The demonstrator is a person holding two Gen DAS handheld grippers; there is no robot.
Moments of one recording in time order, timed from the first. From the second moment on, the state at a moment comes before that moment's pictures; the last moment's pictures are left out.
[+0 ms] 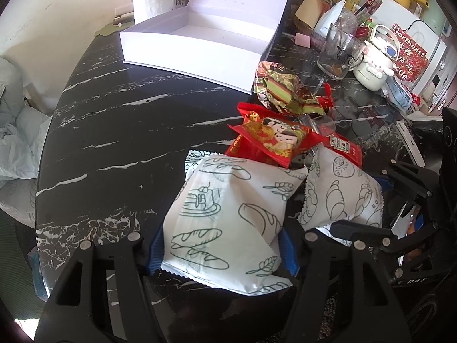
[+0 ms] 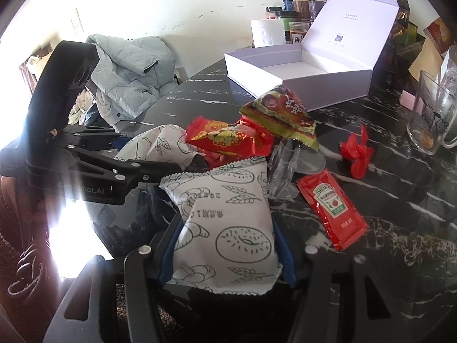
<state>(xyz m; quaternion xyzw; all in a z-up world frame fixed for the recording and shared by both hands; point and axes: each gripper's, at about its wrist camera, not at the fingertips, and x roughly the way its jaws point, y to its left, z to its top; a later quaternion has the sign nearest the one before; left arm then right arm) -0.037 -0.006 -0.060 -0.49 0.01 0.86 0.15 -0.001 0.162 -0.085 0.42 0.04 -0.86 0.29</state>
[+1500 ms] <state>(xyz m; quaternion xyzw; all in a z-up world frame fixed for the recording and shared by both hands) -0.001 0.009 -0.003 -0.42 0.03 0.90 0.13 0.022 0.179 -0.032 0.36 0.06 -0.89 0.28</state>
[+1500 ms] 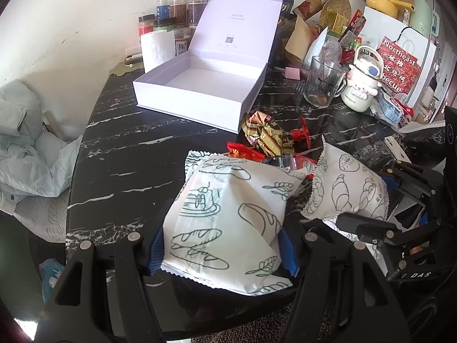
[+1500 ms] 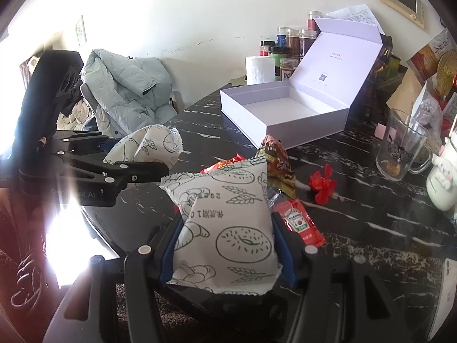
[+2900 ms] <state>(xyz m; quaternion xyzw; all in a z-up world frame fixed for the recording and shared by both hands) -0.169 0.042 0.037 -0.40 0.05 0.90 0.14 -0.162 0.204 0.023 0.32 0.06 -0.90 0.27</state>
